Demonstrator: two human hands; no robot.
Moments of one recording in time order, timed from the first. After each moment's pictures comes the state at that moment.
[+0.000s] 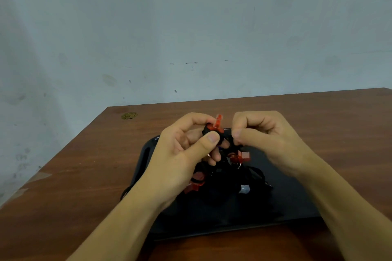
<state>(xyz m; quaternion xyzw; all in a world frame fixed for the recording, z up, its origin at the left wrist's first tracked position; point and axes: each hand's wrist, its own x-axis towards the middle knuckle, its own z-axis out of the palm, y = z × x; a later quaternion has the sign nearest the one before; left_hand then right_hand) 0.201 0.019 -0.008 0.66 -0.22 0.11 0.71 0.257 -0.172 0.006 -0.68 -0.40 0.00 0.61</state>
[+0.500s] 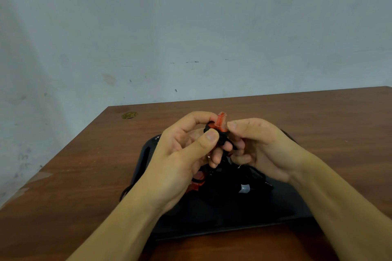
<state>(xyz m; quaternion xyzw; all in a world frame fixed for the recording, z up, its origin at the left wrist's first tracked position) 0.197 0.015 -0.006 0.59 -0.24 0.07 0.77 0.265 -0.163 -0.002 -0.62 -0.31 0.20 0.69</state>
